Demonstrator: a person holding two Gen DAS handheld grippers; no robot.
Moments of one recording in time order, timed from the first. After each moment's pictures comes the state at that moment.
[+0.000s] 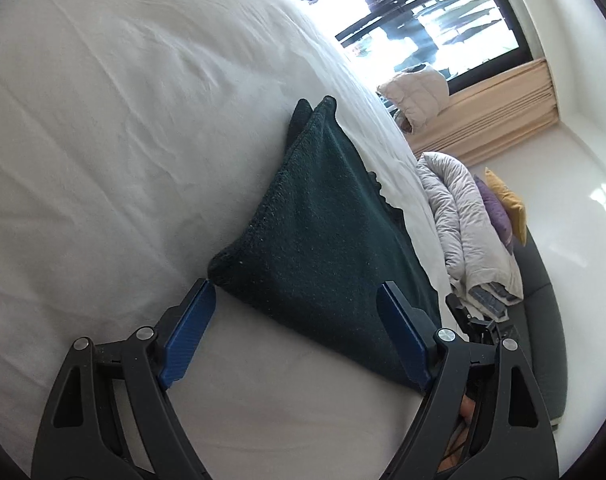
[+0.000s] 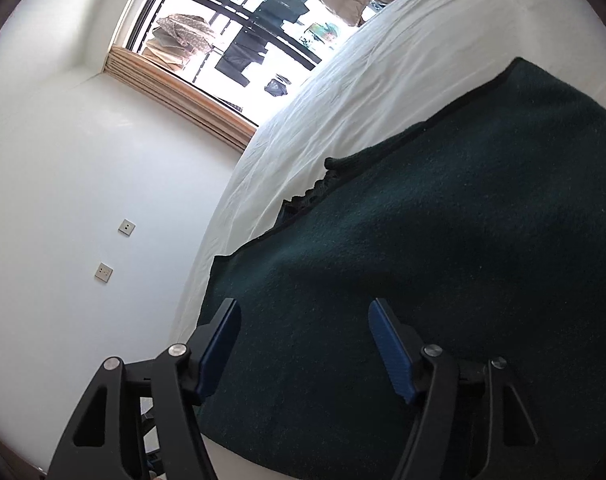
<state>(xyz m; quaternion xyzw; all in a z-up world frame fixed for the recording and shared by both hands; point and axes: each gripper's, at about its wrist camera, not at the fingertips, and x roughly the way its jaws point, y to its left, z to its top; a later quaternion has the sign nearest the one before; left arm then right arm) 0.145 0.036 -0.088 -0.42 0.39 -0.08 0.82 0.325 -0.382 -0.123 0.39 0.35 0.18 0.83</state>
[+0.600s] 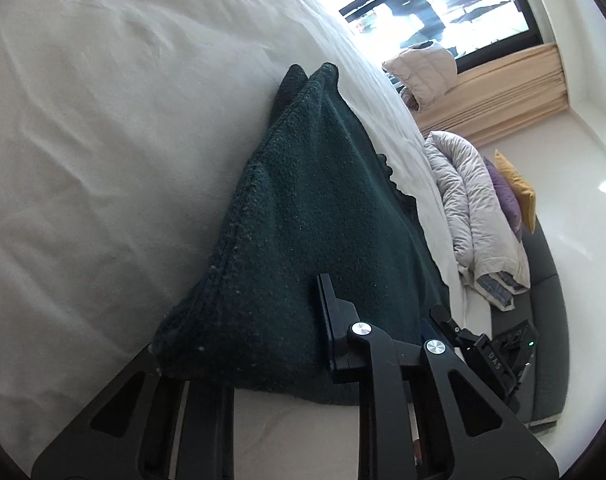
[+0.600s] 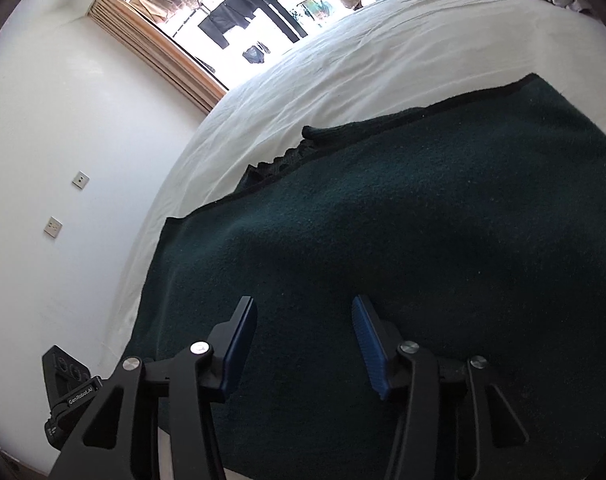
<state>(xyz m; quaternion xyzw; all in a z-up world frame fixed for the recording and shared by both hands) 0.217 0.005 -0.110 -0.39 0.43 -0.10 0.81 0.337 -0.345 -0.108 0.26 0.42 0.12 0.86</state>
